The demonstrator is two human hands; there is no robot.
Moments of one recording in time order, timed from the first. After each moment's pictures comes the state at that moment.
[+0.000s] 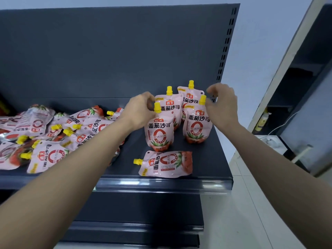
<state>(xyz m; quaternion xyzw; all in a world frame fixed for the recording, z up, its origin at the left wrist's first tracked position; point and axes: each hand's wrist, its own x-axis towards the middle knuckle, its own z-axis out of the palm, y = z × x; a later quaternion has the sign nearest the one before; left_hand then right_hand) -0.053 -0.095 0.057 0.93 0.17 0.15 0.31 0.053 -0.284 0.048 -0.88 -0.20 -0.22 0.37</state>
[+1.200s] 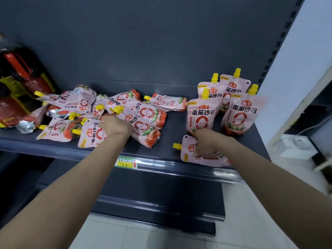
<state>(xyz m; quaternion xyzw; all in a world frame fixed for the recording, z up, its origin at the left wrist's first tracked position) -0.153 0.027 -0.024 0.66 0.59 0.20 0.41 -0.030 -0.185 -0.024 -0.90 -0.35 0.25 -0.02</state>
